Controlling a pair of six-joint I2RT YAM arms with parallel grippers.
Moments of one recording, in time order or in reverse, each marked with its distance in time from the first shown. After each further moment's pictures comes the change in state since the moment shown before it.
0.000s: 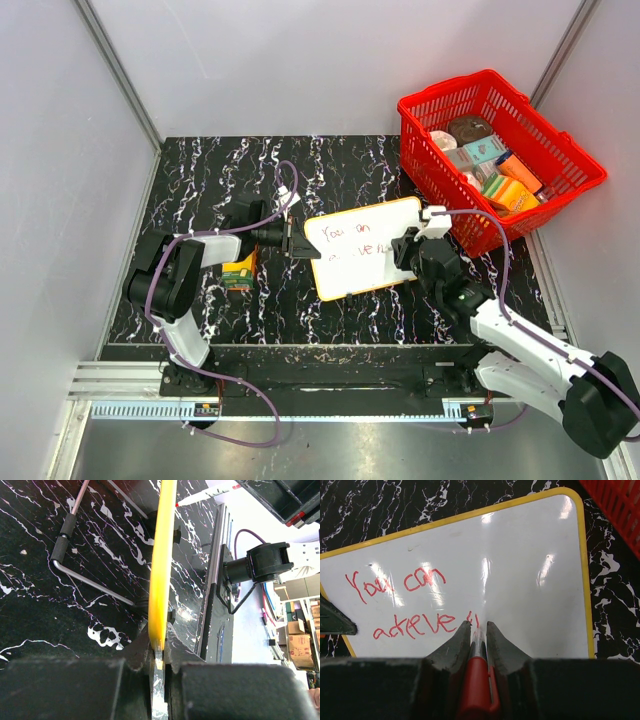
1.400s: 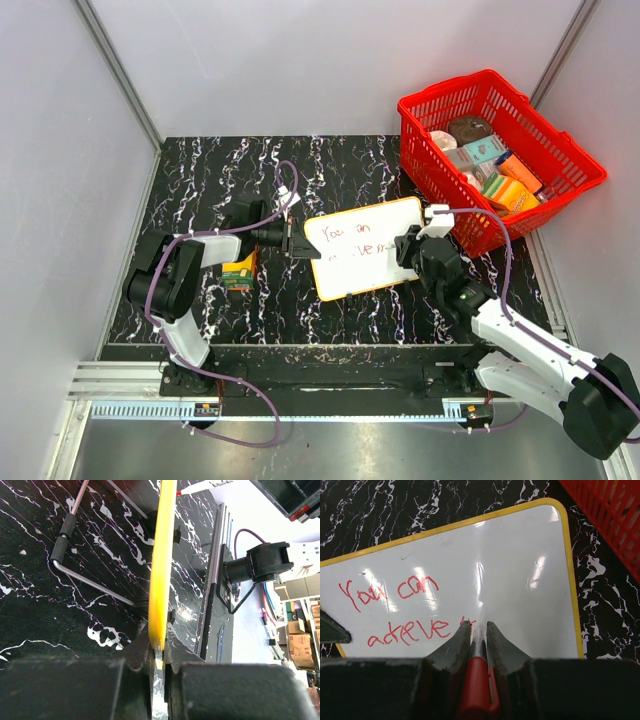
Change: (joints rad) left arm 0.000 -0.001 0.000 -0.001 0.000 0.002; right arm 0.000 -0.008 0.019 -0.016 0.044 -0.009
